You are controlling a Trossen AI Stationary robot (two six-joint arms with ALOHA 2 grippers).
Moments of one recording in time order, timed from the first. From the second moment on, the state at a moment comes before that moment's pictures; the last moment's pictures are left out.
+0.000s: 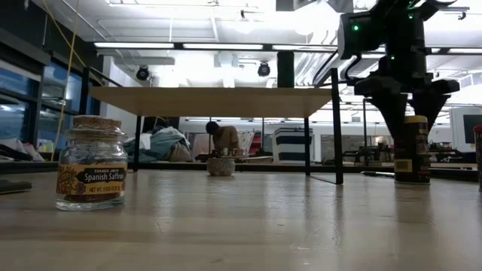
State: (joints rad) left arm -0.21 1.07 1.37 -0.87 -0.53 -0.51; right arm -0.17 1.34 0.88 -1.15 0.07 1.08
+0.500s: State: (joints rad) left arm -0.21 1.07 1.37 -0.86 -0.55 -0.49; right arm -0.13 1.33 1.25 -1.49 0.25 0.99
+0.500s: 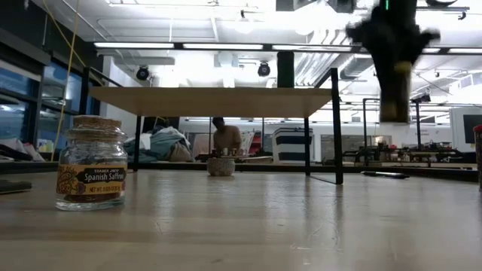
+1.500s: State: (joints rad) left arm -0.26 1.07 1.19 -0.58 -0.52 -0.57; right arm -0.05 1.91 2.24 -1.44 0.31 0.54
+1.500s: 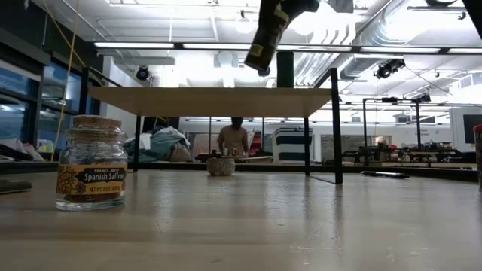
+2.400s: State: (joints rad) left arm -0.26 1.07 1.19 -0.60 -0.53 -0.59; right arm -0.05 1.93 2.24 -1.42 0.33 0.49
